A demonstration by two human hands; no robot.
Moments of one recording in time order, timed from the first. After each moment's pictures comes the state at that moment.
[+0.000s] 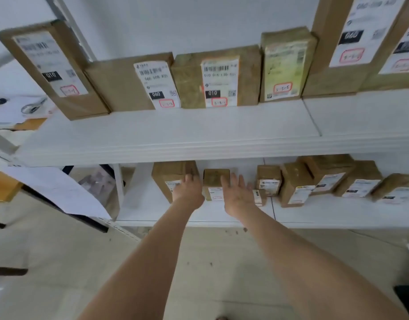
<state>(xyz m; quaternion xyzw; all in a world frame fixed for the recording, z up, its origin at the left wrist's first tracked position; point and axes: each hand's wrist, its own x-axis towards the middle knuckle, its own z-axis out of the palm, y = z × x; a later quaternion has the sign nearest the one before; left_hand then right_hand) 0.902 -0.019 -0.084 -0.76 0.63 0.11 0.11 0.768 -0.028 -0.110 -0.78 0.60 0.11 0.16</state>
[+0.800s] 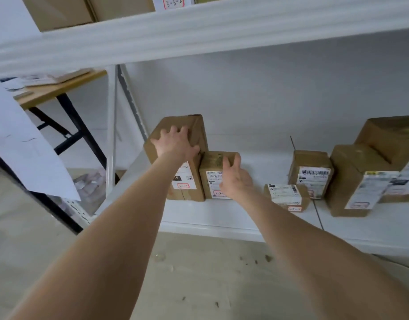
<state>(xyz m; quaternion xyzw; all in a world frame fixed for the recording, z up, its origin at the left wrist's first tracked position) 0.982 -0.107 -0.206 -0.81 0.58 -0.08 -0.03 0.834 -0.117 -0.301 -0.78 0.61 -0.09 0.13</state>
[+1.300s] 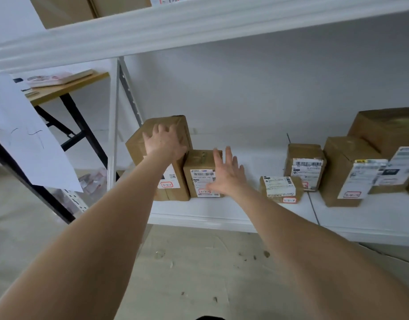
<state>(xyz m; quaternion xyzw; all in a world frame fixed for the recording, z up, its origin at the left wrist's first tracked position) 0.989 -0.079 -0.208 -0.82 0.56 -0.10 -0.02 0.835 -0.096 -0.304 -0.81 0.56 -0.10 0.16</state>
